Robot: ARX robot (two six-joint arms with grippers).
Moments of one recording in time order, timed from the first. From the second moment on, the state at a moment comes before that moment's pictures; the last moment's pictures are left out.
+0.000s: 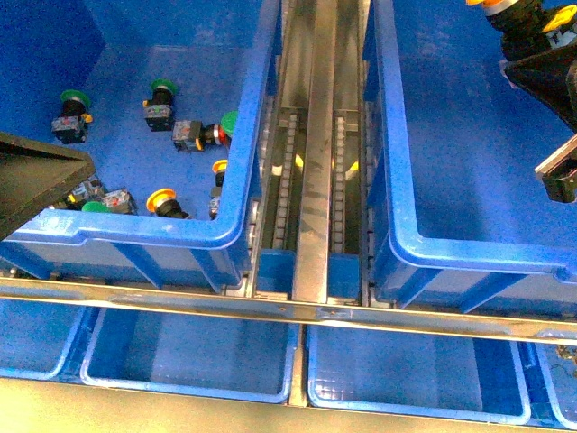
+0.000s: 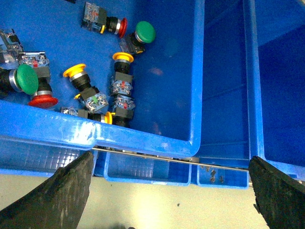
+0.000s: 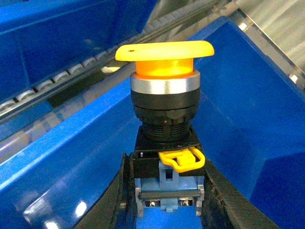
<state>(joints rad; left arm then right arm) -0.24 1.14 0.27 0.44 0.26 -0.52 0.25 1.40 0.51 0.56 -0.06 -0.62</state>
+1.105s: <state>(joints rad) 0.00 0.02 0.02 0.00 0.00 -0.01 0.27 1.31 0.44 0.55 -0.15 -0.57</state>
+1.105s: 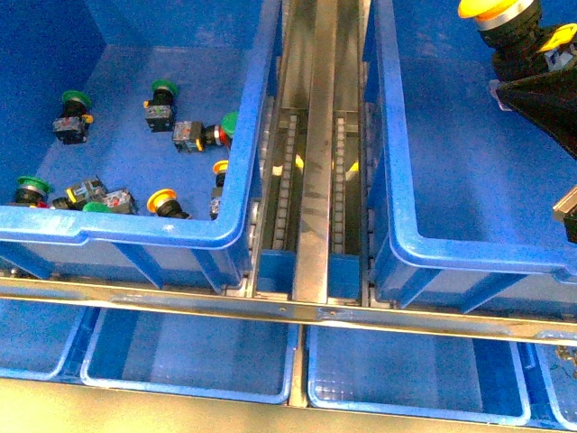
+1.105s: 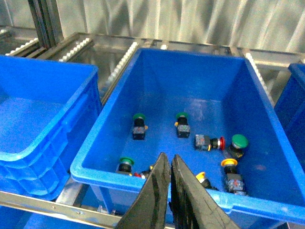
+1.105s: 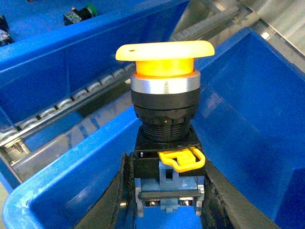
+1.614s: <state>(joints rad) 0.00 0.02 0.02 0.00 0.00 -0.01 0.38 1.23 0.47 0.45 0.05 -0.54</state>
